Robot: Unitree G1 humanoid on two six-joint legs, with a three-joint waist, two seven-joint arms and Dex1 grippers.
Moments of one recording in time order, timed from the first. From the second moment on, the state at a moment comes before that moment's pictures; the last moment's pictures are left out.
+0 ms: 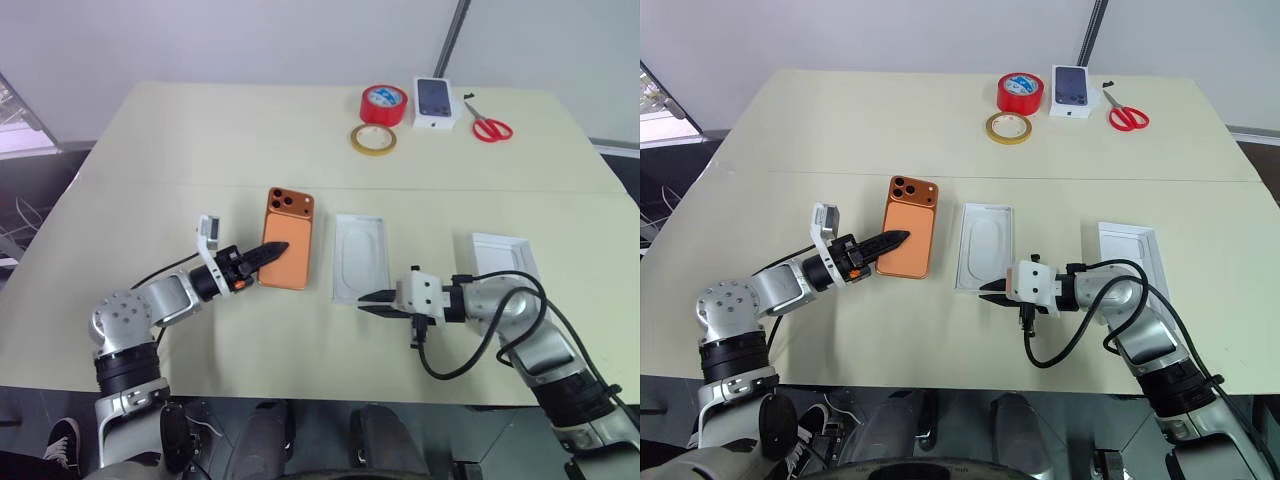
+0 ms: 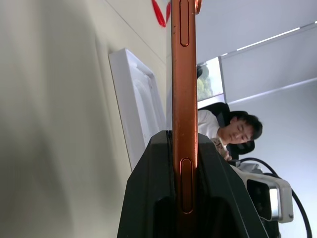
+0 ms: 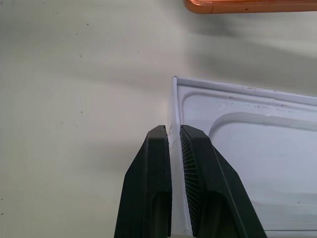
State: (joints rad) left arm -0.43 0.26 0.47 0.05 -1.10 1.35 -0.43; right arm -0.25 -0.68 0.23 -0.11 0.12 0.01 1.10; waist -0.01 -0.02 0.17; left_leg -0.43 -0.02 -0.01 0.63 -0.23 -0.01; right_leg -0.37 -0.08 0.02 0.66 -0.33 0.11
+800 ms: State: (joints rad) left arm -0.43 0.26 0.45 0.05 -1.17 1.34 -0.39; right arm -0.26 -0.65 0.24 -0.05 0.09 -0.01 1.08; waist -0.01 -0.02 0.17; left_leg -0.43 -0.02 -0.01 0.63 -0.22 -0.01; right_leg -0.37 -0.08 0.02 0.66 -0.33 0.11
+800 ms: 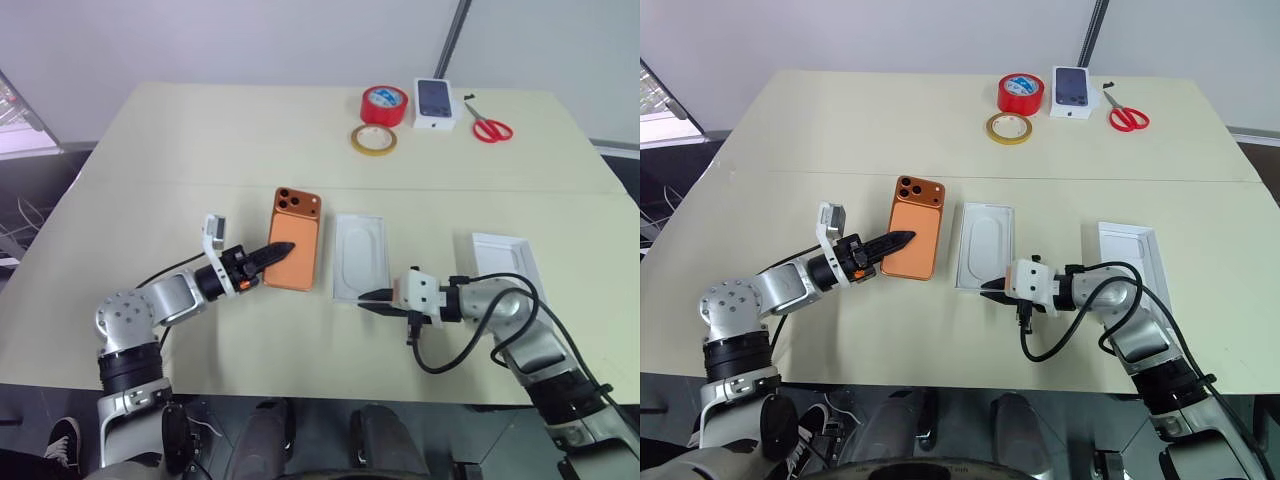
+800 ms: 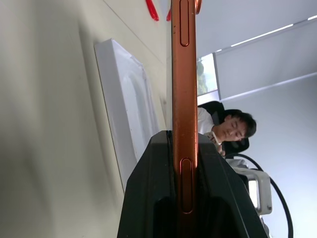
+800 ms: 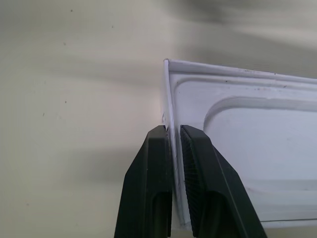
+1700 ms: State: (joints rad) left arm -0.49 0.14 0.32 0.13 -1.12 1.27 -0.31; right arm -0.24 -0.59 0.30 -0.24 0.10 0.24 0.98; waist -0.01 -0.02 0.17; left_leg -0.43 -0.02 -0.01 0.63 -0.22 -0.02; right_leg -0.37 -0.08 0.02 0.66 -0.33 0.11
